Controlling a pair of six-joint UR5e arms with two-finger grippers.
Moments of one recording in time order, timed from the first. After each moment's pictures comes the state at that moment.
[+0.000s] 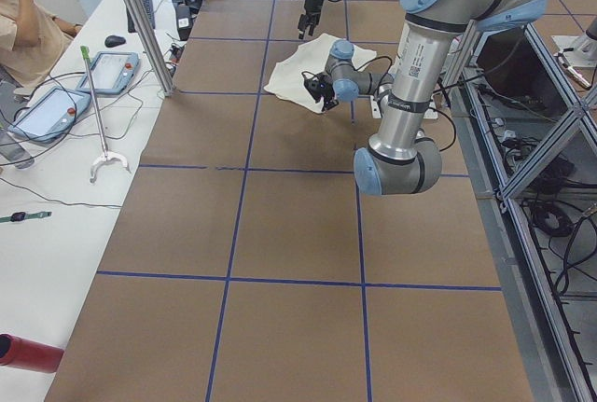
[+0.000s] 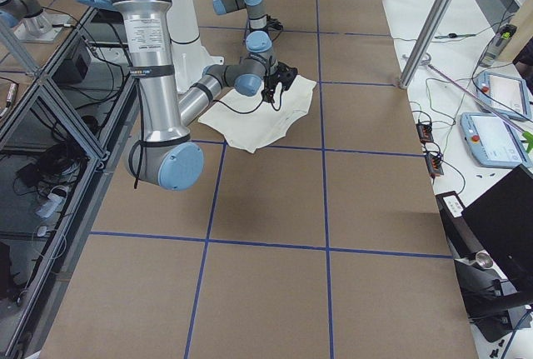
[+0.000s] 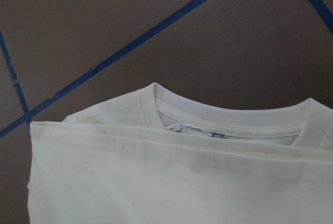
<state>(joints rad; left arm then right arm) -0.30 -2.05 -1.78 -1.88 -1.61 -2.03 0.57 -1.40 2.02 -1.16 1.82 1.75</state>
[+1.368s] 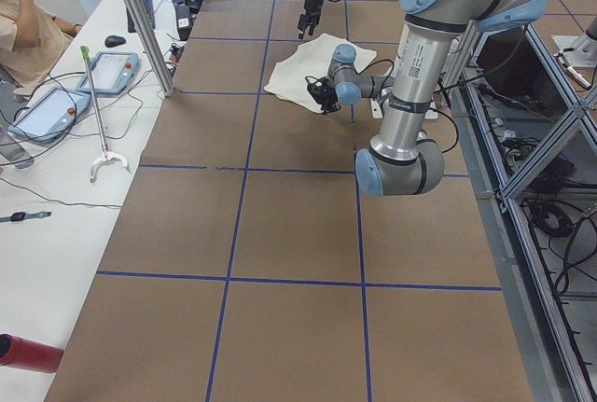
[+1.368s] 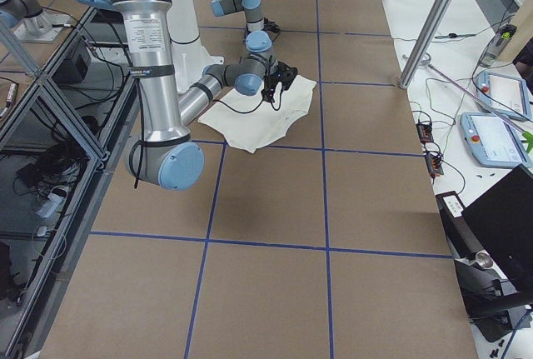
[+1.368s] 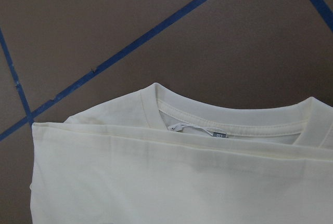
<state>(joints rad) -0.28 -2.05 -1.76 -1.88 -1.61 -2.03 0.57 -1.40 2.02 -1.16 1.82 1.76</state>
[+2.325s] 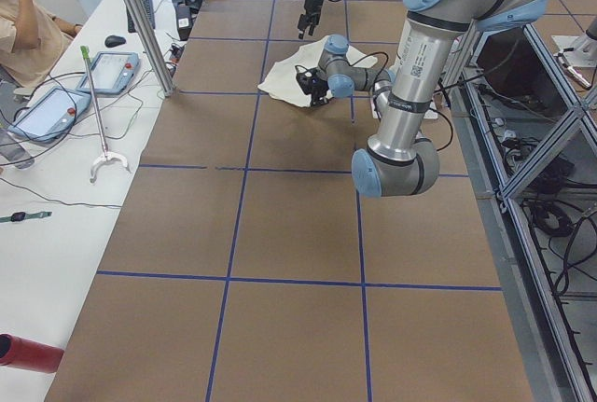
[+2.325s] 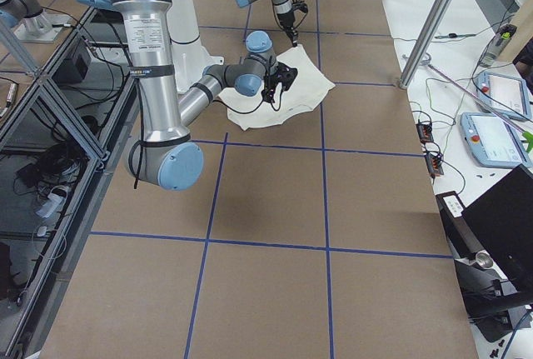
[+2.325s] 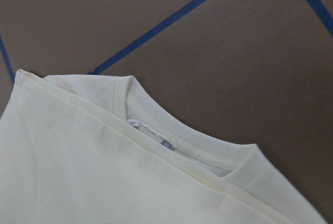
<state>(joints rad) -0.59 -2.10 -1.70 -1.86 -1.62 -1.62 0.57 -1.40 2.02 -1.16 1.82 1.77</state>
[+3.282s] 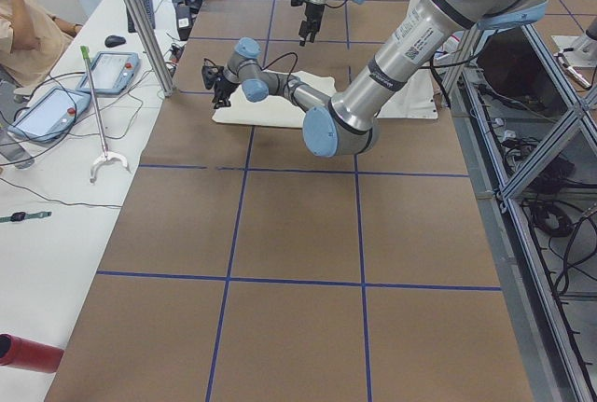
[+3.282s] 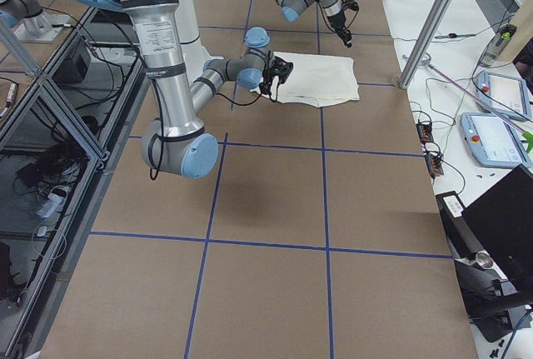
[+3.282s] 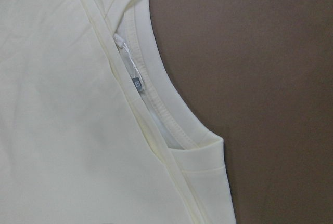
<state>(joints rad) -0.77 -2.29 -1.30 -2.23 -1.73 -1.49 0.41 -1.18 1.82 -1.16 1.70 1.94</state>
